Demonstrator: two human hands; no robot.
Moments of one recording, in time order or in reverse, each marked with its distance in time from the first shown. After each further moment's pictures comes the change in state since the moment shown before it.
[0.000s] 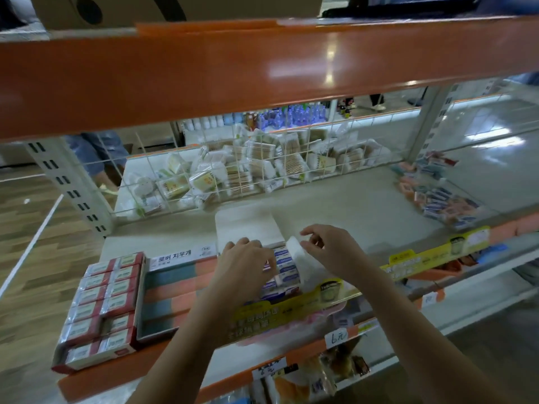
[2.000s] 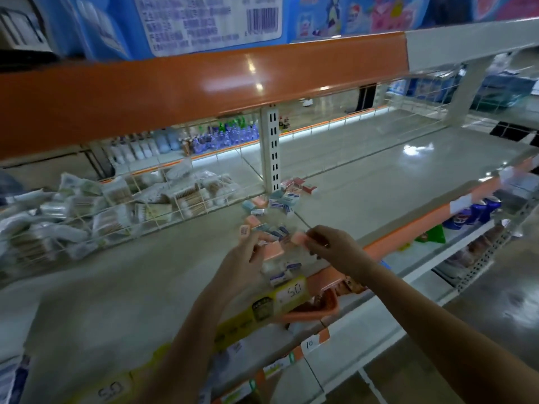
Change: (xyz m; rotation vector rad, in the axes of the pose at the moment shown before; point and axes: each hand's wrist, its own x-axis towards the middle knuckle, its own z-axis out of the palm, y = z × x) left_hand 0.265 0.318 0.056 -0.699 0.117 0.023; right_hand 0.007 0.370 -0.235 0.209 0.054 0.056
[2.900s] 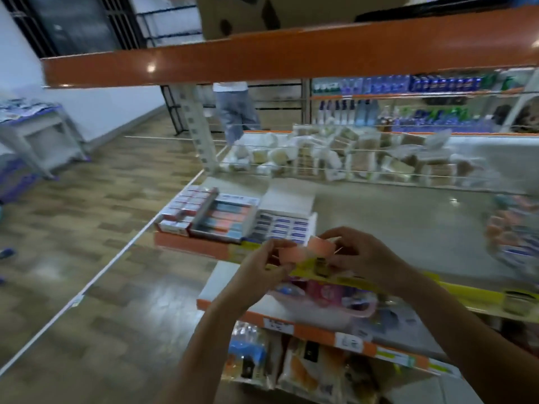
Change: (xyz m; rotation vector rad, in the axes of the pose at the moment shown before) left_hand -0.343 -0.100 -0.171 -0.341 0.536 -0.397; right_hand -0.076 -0.269 0.232 0.365 -0.722 -0.314
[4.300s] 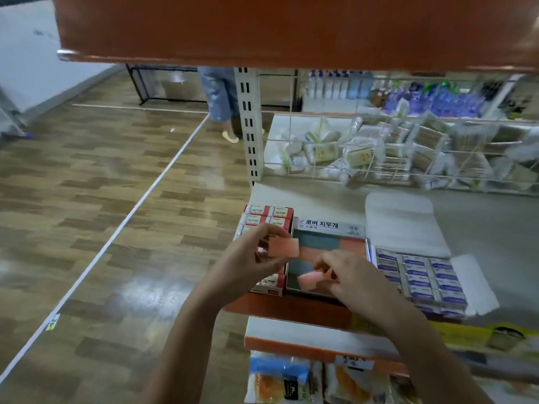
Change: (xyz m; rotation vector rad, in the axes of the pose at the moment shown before) left_hand 0.115 -0.086 -0.262 0.060 -0.192 0.059; right_hand 0.211 -0.053 0.191 -0.769 0.050 0.102
